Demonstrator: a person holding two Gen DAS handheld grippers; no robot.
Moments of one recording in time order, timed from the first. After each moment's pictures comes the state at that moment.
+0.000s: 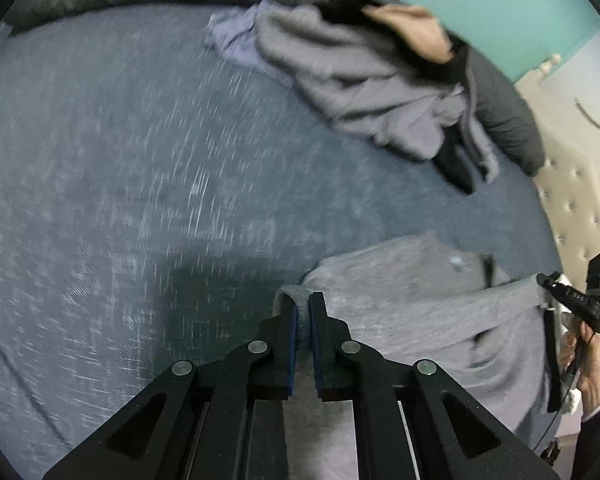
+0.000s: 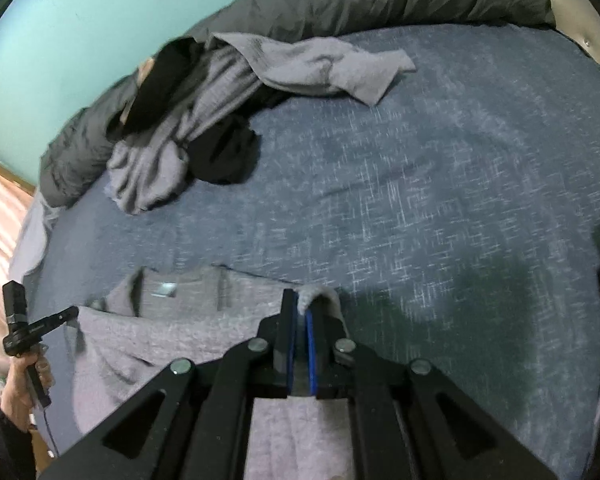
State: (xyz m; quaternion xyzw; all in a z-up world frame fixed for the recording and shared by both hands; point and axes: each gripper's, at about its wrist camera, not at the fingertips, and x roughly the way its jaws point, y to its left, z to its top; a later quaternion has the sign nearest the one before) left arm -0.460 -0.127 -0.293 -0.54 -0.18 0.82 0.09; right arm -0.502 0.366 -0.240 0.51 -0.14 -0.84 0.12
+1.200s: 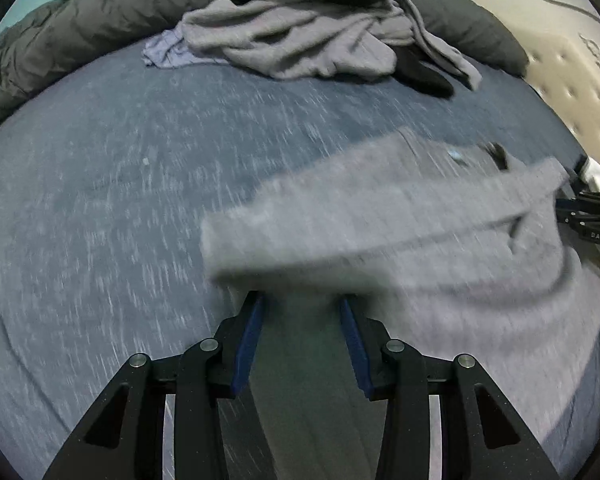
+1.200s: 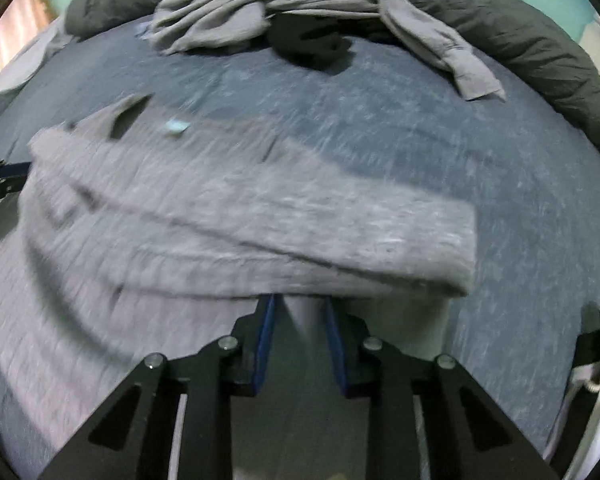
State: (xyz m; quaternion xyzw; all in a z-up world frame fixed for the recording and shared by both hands) left arm -0.407 -0.069 -0.311 -0.52 0.00 0.85 0.11; right arm -0.460 0.280 -0.279 0.53 0.13 -0.82 0.16
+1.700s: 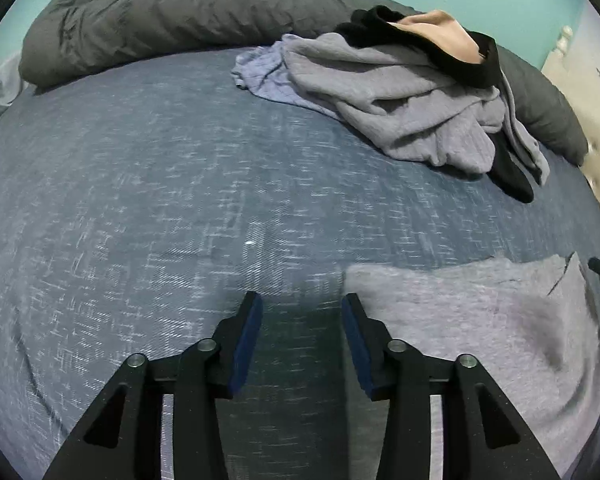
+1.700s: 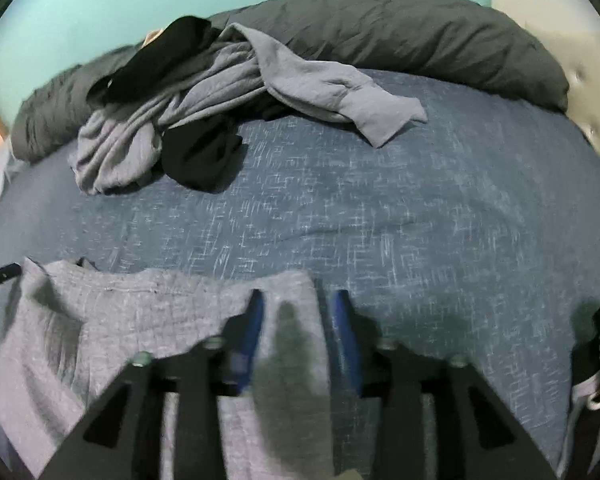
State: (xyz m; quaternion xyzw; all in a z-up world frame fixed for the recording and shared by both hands) left arm -0.461 -0.139 -0.307 -0.48 -0.09 0.87 0.01; right arm -0.523 0.340 -0.257 0.46 -0.01 -0.88 0.09
